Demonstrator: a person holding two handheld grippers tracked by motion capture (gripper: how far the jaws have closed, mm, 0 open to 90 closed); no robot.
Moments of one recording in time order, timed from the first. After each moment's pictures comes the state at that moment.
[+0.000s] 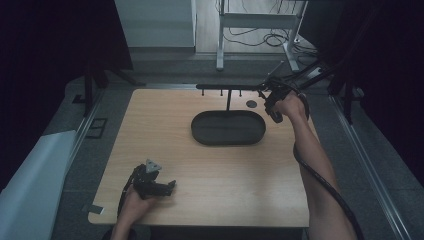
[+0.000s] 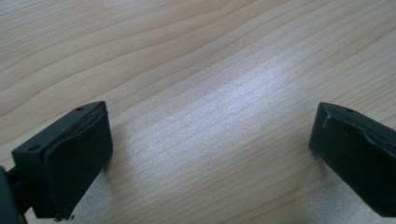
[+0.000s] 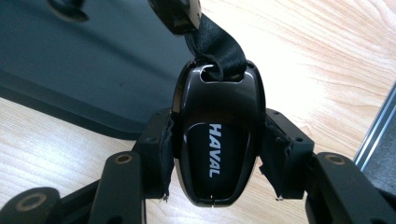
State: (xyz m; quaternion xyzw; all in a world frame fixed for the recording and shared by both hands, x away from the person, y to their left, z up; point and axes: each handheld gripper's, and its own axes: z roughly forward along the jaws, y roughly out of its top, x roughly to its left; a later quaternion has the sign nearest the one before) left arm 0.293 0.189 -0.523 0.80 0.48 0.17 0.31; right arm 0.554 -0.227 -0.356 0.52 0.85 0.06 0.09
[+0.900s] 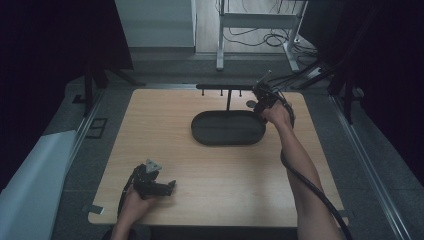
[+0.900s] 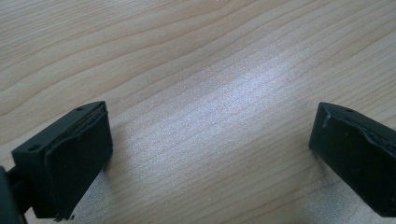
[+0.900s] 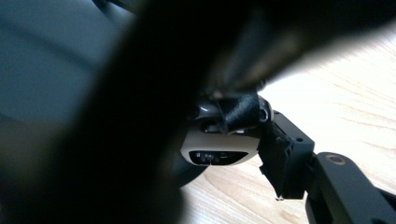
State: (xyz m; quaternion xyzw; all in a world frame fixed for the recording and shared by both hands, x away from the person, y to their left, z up) left arm 0.293 0.189 -0.523 0.80 0.48 0.17 0.31; right arm 0.561 -0.201 -0.399 0.50 0.85 0.09 0.13
